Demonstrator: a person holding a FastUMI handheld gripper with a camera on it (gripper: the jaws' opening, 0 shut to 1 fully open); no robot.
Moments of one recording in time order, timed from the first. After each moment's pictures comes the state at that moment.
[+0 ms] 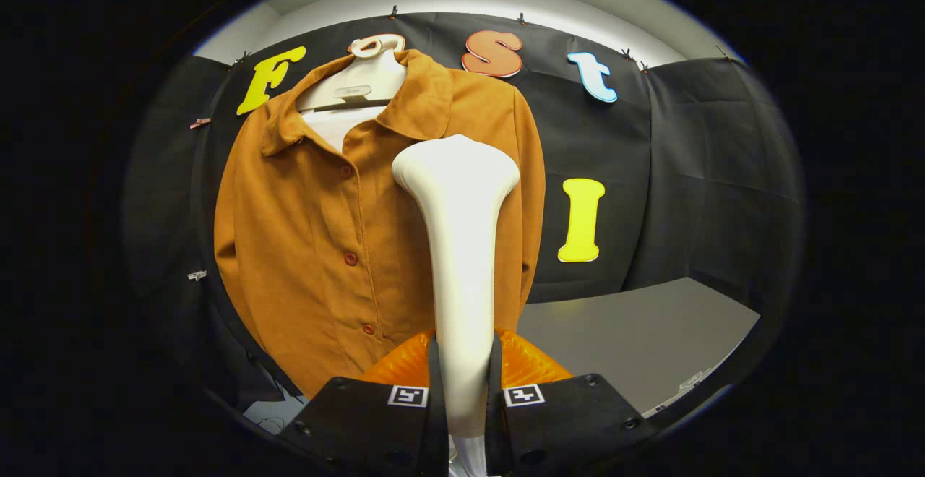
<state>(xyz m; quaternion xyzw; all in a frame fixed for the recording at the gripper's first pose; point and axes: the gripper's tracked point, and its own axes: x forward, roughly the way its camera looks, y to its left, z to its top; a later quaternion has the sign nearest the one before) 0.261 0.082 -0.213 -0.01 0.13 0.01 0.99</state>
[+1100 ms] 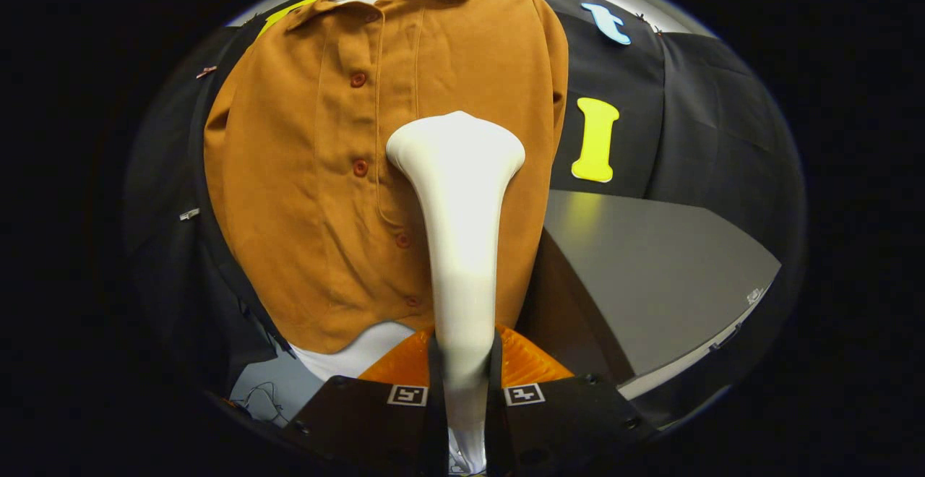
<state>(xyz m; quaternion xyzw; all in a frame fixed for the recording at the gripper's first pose) 0.215 0.088 -0.374 -0.02 0.26 0.01 0.97</state>
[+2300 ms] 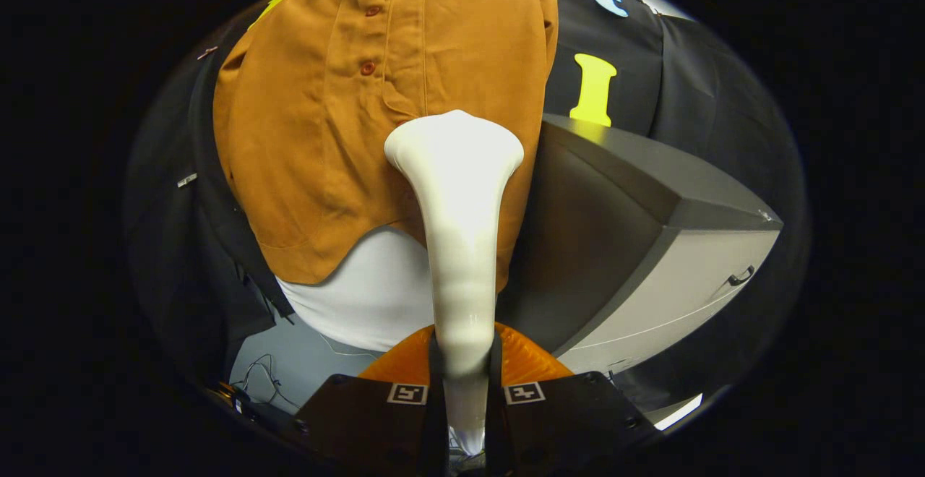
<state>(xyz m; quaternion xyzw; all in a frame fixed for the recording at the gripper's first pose) 0.152 0.078 -0.432 -0.03 0.31 0.01 0.95</state>
